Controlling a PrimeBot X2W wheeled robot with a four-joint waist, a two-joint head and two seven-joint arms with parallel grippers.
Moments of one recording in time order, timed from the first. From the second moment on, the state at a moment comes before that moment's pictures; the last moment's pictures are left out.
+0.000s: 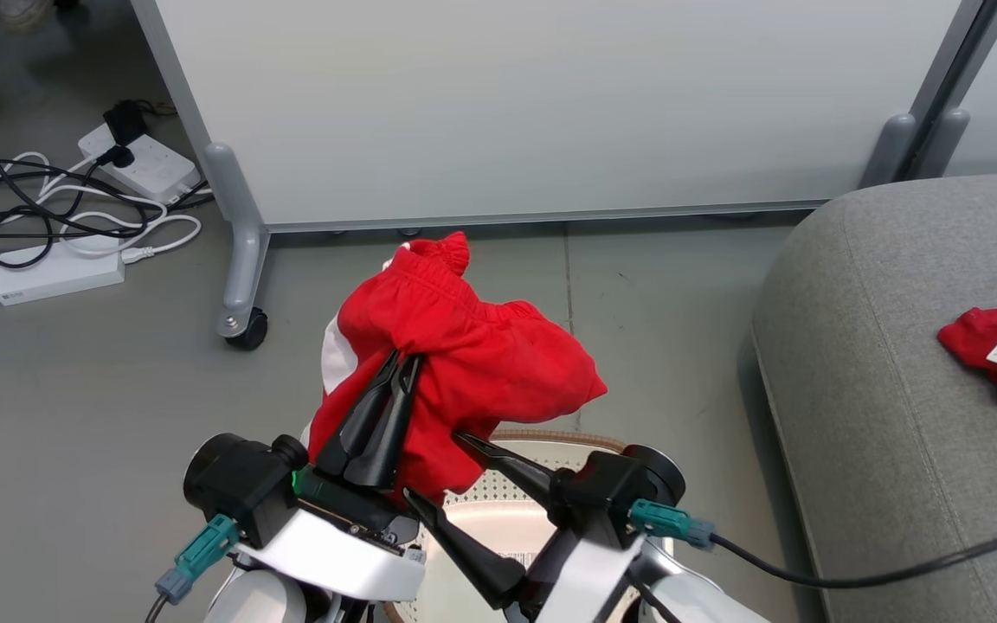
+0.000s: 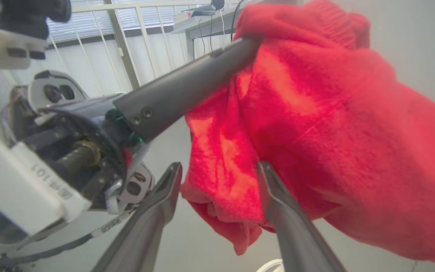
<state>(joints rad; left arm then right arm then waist) -0.14 0.14 -0.39 0.00 -0.39 -0.06 -0.25 -0.36 -0.05 0.83 0.19 0.44 0.13 -0.10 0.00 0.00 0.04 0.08</state>
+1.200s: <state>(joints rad) -0.16 0.22 -0.53 0.00 -0.32 -0.12 -0.21 -0.50 -0.06 0.64 0.47 0.52 0.13 -0.26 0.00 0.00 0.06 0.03</state>
